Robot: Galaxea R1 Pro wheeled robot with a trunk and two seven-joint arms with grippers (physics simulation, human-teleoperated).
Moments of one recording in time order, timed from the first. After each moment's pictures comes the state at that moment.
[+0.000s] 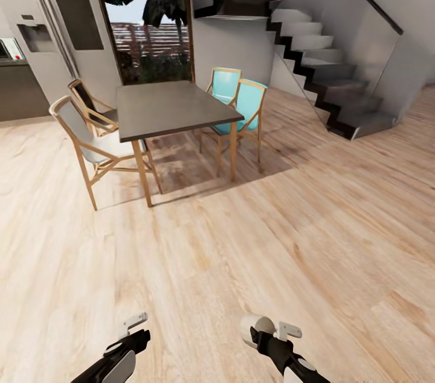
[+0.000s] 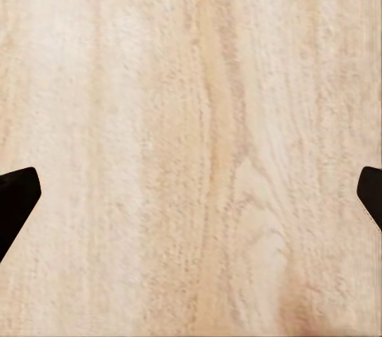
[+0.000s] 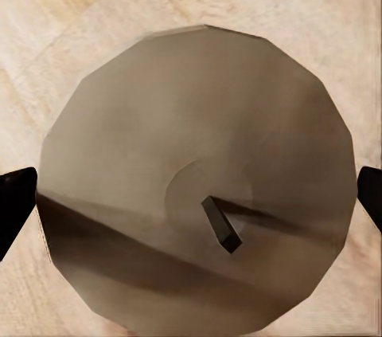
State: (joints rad) left arm -0.46 0.10 -0.56 -0.45 0.92 0.02 0.40; right arm -0.47 0.01 0.57 -0.30 -0.85 -0.17 0.04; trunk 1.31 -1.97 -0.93
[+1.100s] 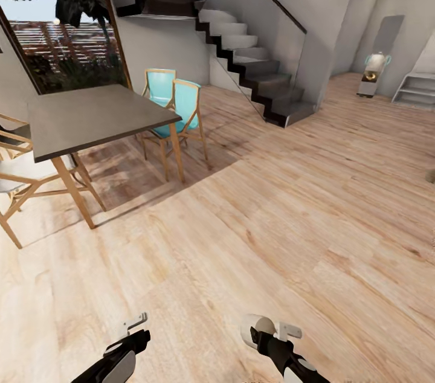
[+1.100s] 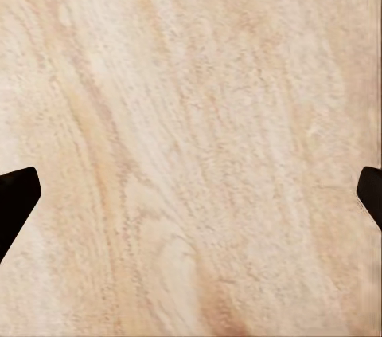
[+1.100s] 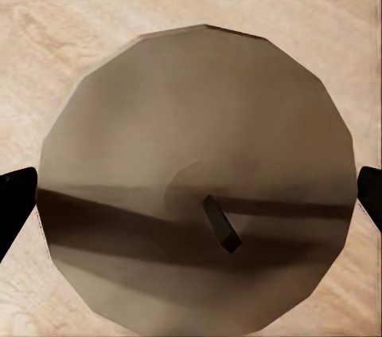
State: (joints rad) left arm -0.46 0.10 -0.56 -0.45 0.91 0.02 0.40; right arm -0.47 0.01 0.57 -0.30 -0.85 -0.17 0.04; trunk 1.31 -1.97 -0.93
